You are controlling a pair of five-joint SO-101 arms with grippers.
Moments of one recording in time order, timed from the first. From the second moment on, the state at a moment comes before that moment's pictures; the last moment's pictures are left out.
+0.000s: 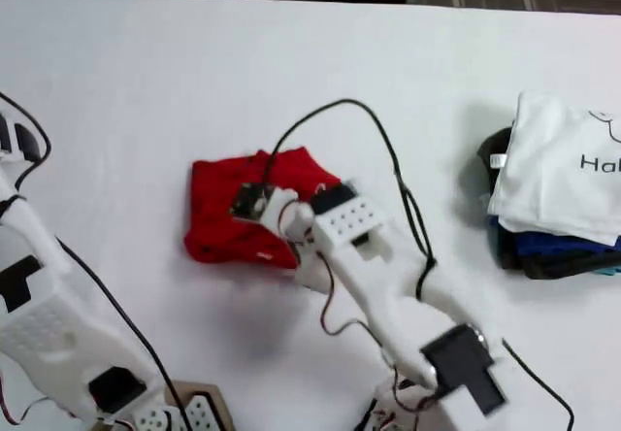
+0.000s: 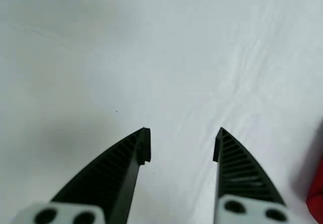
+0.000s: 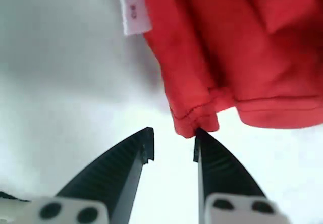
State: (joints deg) left arm -43.6 21.8 -38.9 98.2 -14.3; right arm -35.4 -7.0 35.8 71.4 38.8
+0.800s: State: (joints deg) left arm -43.6 21.8 -38.9 98.2 -14.3; right arm -41.4 -0.7 31.6 64.1 36.0
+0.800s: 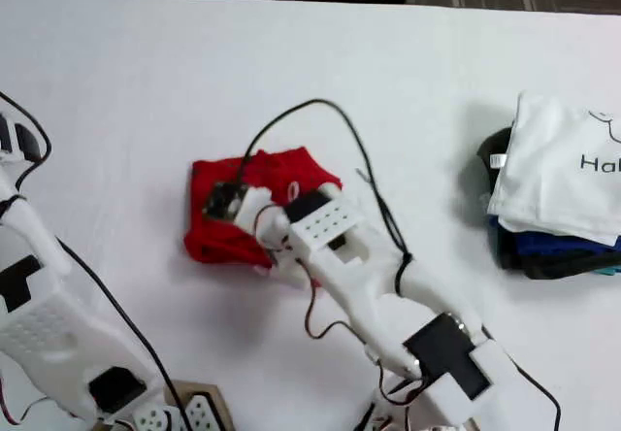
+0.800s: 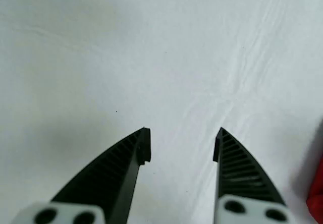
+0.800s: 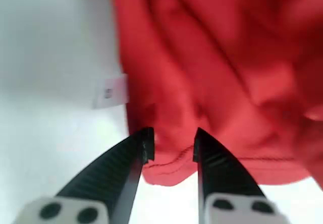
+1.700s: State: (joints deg) left arm -43.6 21.8 -38.9 98.1 -14.3; right arm -34.2 15.6 -3.6 65.8 27.6
